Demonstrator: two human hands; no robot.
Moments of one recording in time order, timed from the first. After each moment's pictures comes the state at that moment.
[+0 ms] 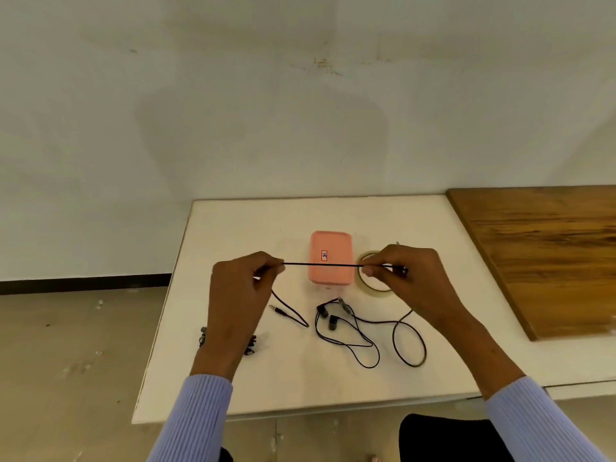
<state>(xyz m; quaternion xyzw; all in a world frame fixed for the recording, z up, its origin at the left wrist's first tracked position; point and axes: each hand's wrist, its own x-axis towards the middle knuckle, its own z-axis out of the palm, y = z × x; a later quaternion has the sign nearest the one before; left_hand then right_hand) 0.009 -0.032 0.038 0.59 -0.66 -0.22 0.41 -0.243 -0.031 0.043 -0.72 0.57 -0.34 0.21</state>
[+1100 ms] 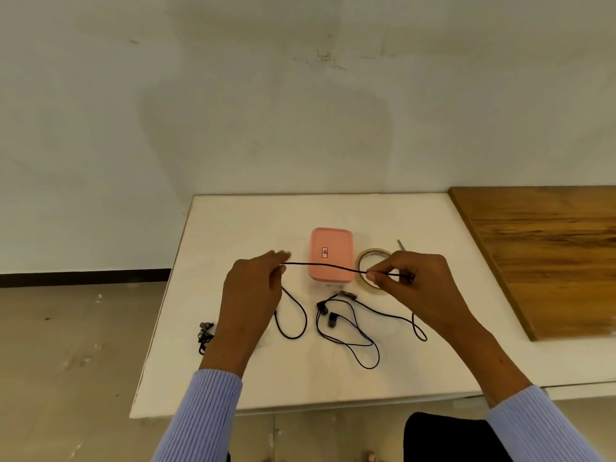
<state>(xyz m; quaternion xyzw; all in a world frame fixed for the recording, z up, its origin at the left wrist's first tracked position) -0.003 -0.035 0.029 0.62 -0.69 -0.20 0.31 -0.243 -0.019 0.046 -0.69 0.60 -0.35 0.23</state>
